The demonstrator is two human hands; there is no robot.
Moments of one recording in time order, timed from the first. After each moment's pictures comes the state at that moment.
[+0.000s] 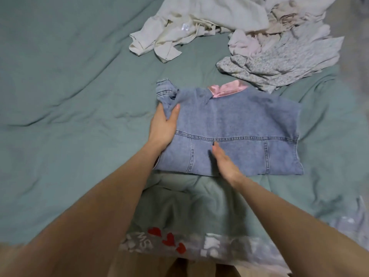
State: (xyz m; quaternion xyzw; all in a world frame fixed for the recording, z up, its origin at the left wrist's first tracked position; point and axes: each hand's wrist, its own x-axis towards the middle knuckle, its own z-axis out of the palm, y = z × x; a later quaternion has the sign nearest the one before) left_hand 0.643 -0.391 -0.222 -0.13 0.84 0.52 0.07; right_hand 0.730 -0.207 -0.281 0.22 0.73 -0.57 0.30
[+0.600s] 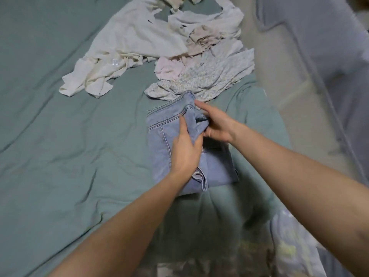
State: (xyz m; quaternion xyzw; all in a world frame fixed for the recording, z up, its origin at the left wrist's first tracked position) left_hand 0.666 -0.144 -0.206 -0.02 0.88 0.47 0.08; right_hand 0.607 -0.027 -0.188 0.25 0.51 -0.77 0.29
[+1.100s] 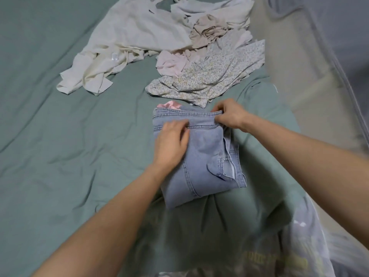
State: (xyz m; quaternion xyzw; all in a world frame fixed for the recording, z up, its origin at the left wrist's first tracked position) left_hand 0.621 -0.189 -0.244 0.16 0.94 0.30 0.03; right_hand 0.581 0.014 -0.209 0.12 0.91 -0.35 0.19
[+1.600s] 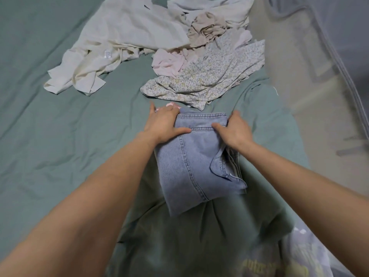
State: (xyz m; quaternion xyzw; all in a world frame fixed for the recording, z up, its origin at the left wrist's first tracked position) left_hand 0.531 -0.191 -0.253 0.27 0.95 0.08 0.14; right_hand 0.609 0.006 -0.234 0.27 0.92 -0.25 0.14
